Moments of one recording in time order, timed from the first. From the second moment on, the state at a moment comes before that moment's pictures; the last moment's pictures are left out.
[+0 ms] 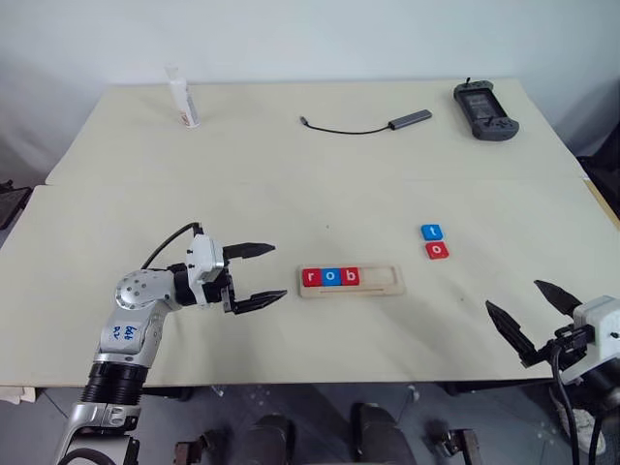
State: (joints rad) left arm -0.34 0.53 0.02 0.10 -0.42 0.00 -1.13; right arm 0.29 -0.48 -0.58 -0.47 0.40 0.29 0.72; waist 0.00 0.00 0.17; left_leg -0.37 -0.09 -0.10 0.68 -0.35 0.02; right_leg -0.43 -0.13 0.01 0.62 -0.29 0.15
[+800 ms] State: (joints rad) left arm -0.24 0.52 0.02 -0.03 -0.43 0.05 -1.05; right arm -0.57 -0.74 -0.20 -0.19 0.51 1.28 0.40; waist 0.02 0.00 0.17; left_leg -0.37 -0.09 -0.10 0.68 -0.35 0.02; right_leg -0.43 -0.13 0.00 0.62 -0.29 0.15
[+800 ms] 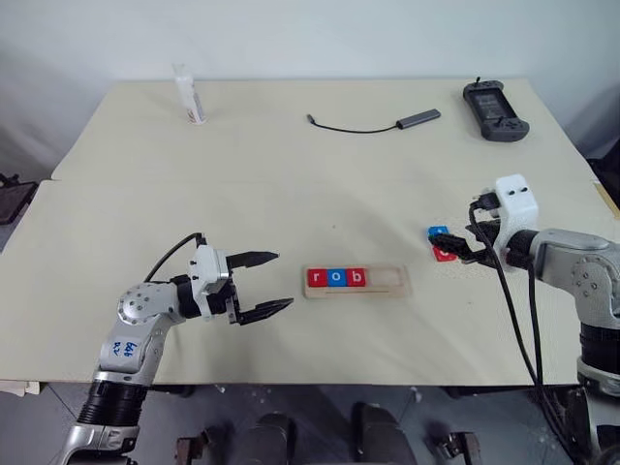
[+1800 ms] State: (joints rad) left arm -0.26 0.50 0.00 -0.03 -0.42 0.04 -1.04; right arm -0.48 -0.62 -0.16 -0.19 0.38 1.24 0.28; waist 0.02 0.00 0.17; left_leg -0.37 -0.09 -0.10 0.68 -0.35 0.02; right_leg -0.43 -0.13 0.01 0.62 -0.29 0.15
